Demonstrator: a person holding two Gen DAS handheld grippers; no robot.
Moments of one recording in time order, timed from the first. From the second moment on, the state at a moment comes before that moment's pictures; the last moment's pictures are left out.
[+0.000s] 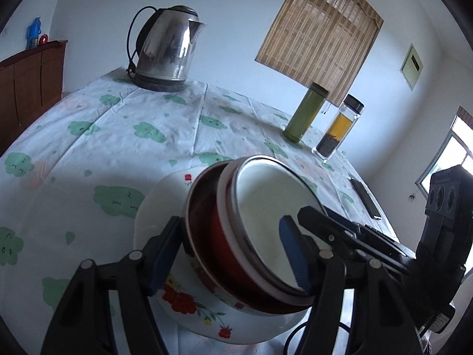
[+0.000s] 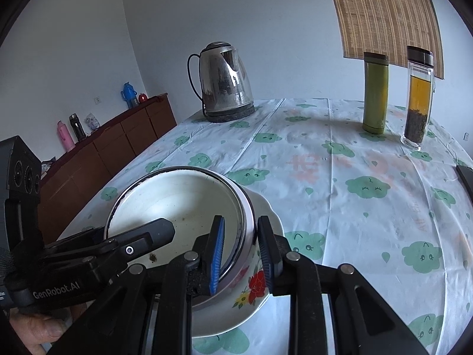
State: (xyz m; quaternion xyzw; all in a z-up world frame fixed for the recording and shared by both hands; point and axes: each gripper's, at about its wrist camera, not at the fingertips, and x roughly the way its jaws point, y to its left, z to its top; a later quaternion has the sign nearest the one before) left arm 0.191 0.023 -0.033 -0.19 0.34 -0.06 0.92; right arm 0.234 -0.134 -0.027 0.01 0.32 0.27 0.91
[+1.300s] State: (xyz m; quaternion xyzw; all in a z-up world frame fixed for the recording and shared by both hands) left arm 0.157 0.027 0.009 -0.09 0.20 0.03 0.97; right arm 0.193 -0.156 0.006 -0.03 0.15 0.21 0.97
